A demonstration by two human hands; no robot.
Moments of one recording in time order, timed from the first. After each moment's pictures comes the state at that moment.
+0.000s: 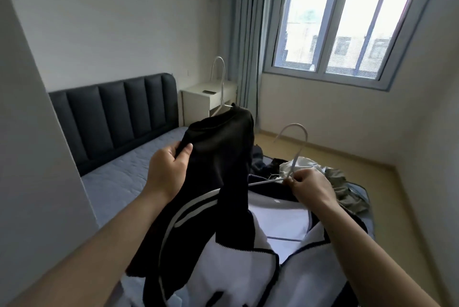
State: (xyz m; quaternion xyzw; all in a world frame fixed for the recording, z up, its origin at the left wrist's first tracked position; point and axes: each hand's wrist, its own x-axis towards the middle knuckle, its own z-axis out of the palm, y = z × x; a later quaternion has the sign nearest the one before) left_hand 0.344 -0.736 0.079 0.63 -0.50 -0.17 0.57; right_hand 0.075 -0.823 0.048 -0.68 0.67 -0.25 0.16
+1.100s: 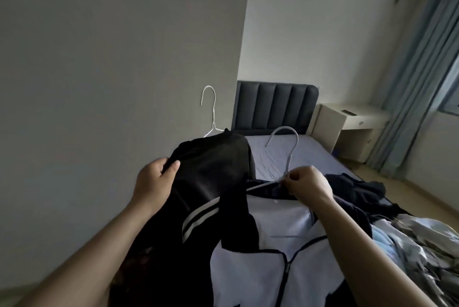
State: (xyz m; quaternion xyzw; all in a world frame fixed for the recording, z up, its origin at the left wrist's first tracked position) left_hand 0.151 -0.343 0.039 0.81 -0.21 0.10 0.53; right_hand 0.005 -0.608 0.072 -0.89 0.36 -0.15 0.25
